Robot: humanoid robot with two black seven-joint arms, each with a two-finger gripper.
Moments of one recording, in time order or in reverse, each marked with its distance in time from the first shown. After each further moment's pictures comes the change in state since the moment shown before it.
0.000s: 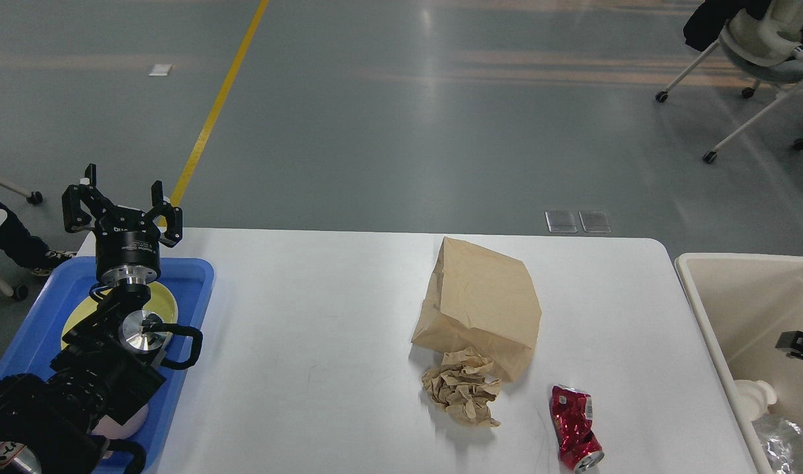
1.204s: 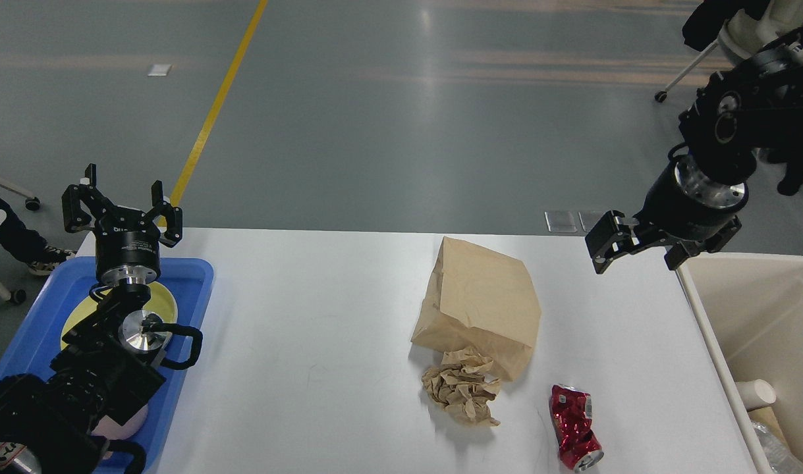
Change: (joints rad) left arm 0.000 0.000 0.000 0.001 0.000 0.000 0.000; right arm 0.988 0.313 -0.270 0.696 -0.006 0.583 -0.002
